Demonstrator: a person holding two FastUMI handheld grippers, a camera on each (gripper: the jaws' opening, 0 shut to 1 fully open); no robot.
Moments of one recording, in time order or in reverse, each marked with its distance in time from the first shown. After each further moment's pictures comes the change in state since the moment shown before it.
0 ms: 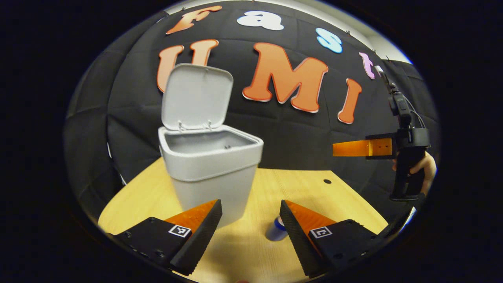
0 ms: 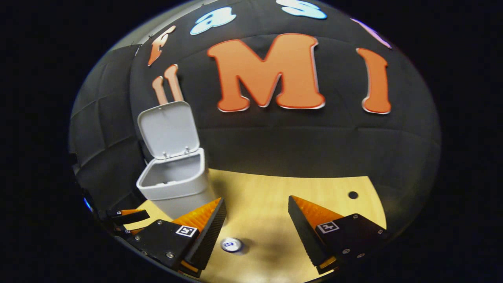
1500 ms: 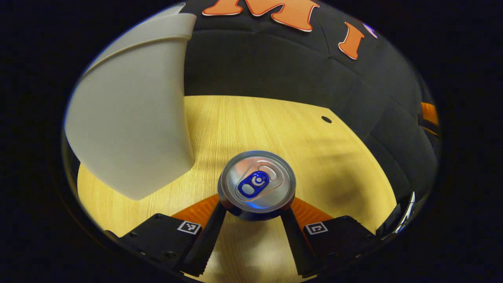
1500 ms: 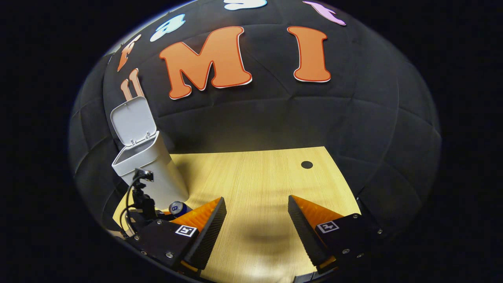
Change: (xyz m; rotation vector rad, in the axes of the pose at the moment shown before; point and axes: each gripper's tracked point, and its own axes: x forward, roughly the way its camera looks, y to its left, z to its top) left arm 0.143 -0.073 -0.132 0.023 0.414 -0.062; right arm -0.066 -0.116 -0.058 0.096 0.107 -0.142
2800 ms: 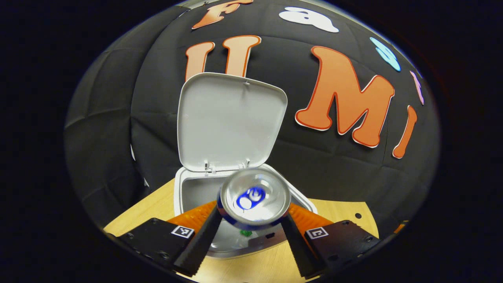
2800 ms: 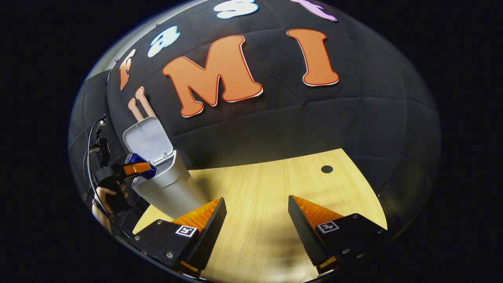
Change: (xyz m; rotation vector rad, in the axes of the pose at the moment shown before) left arm -0.196 0.182 0.186 -0.238 -0.479 0.360; right arm -0.001 0.029 0.025 0.110 -0.067 0.101
